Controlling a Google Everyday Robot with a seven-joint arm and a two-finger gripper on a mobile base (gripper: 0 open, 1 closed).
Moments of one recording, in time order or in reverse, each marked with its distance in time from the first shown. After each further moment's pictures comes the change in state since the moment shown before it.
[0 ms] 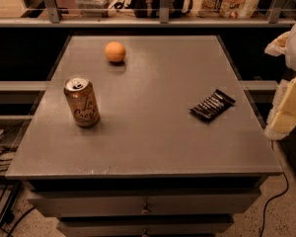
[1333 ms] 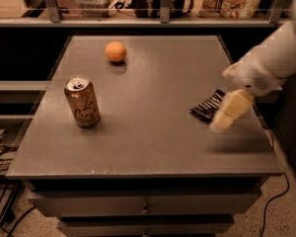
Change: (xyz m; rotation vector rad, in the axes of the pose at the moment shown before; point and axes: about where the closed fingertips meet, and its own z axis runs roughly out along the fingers) arm -0.041 -0.043 0.131 -0.124 -0.244 0.104
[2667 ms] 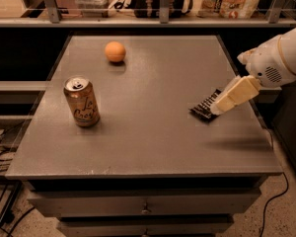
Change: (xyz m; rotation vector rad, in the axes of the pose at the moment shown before) arm -0.012 -0.027 -0.037 0.168 -0.197 0.141
